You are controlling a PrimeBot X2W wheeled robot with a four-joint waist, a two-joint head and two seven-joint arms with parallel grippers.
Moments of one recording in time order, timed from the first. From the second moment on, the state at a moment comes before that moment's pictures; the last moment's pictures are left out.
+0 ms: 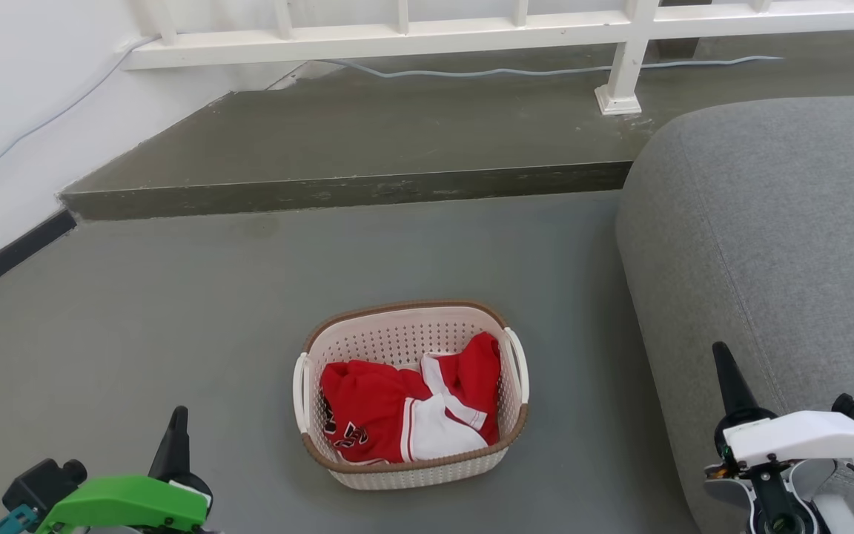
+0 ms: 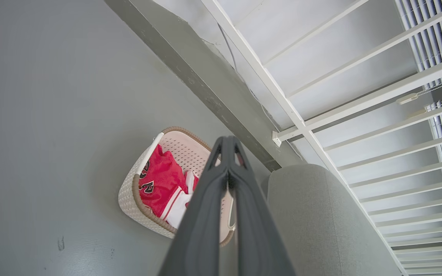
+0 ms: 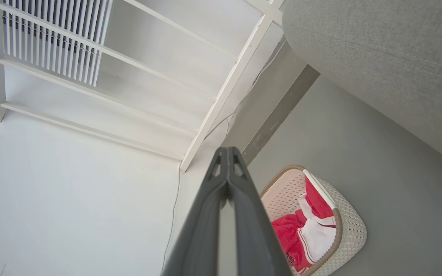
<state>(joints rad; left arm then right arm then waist) 0.05 0.07 -0.09 0.22 -1.07 -0.02 -0.07 0.06 -0.08 0.10 0.17 1.13 0.01 -0.10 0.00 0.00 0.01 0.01</state>
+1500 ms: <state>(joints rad) -0.04 0.07 0.01 0.26 -1.62 -0.11 0.05 -0.03 -0.10 -0.02 0.24 1.66 0.11 0.01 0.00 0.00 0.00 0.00</state>
